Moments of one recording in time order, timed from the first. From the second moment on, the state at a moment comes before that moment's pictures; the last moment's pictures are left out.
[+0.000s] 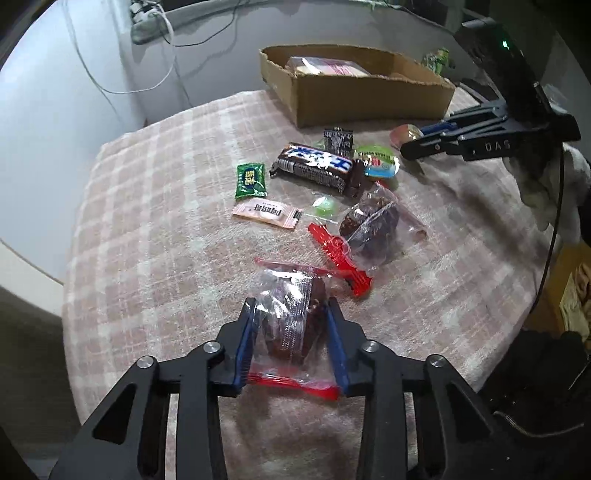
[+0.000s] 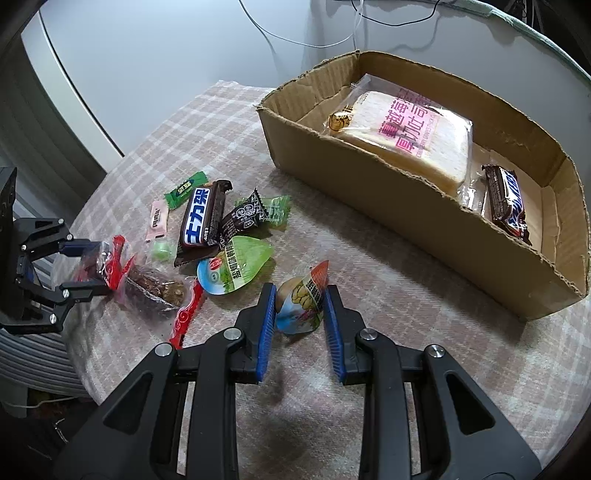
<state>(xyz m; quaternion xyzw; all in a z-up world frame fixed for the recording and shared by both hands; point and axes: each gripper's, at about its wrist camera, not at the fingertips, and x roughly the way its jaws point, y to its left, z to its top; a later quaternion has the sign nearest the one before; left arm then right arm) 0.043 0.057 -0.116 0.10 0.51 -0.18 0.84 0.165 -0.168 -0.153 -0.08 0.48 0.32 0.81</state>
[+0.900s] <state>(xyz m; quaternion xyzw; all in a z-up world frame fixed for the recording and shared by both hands) 0.163 0.003 -0.035 0.00 0.38 -0.21 0.90 0.207 -0.247 -0.072 -0.03 0.40 0.24 0.88</state>
